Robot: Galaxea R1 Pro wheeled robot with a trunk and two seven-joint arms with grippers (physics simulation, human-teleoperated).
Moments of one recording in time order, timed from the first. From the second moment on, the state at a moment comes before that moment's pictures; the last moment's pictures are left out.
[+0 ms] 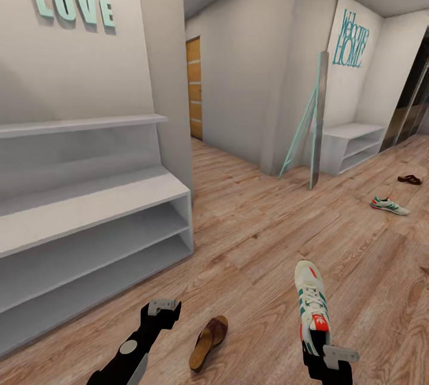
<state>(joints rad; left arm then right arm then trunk) -0.43 -0.06 -0.05 -0.51 0.02 -0.22 -0.08 -0.15 -0.05 -0.09 -0.68 0.02 -0.31 -0.12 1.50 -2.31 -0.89</state>
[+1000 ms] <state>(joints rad) -0.44 -0.04 -0.06 -0.43 0.01 -0.21 -0.06 -0.15 -0.06 -0.09 -1.10 0.02 -0.04 -0.12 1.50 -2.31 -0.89</state>
